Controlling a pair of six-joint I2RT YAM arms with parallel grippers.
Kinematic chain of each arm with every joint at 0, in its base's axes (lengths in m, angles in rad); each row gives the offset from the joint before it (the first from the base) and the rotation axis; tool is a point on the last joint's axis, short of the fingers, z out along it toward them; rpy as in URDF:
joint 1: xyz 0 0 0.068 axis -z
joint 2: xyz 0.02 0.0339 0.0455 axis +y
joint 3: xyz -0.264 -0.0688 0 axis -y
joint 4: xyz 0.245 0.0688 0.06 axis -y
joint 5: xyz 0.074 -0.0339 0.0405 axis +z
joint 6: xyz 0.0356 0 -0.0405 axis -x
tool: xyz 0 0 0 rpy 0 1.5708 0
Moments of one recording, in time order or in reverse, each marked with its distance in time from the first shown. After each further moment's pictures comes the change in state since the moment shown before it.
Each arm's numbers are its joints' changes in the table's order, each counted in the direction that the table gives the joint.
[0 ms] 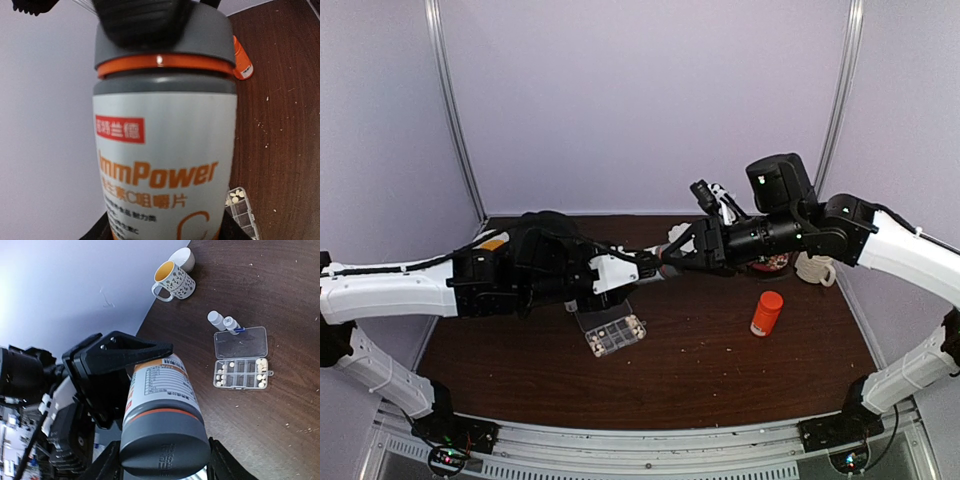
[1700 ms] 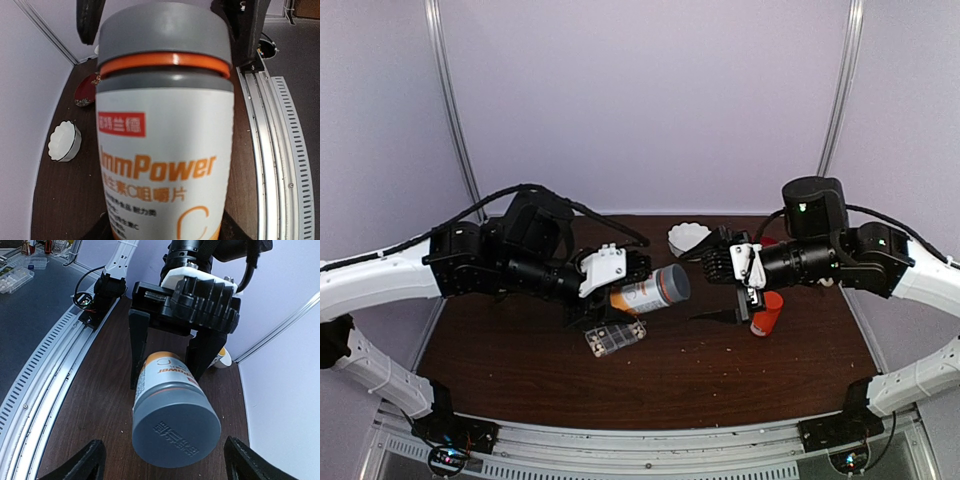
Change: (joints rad) left arm 0.002 -0.010 0.159 -0.345 -0.387 0.237; right arm -0.084 -0.227 -0.222 0.119 0.069 1.482
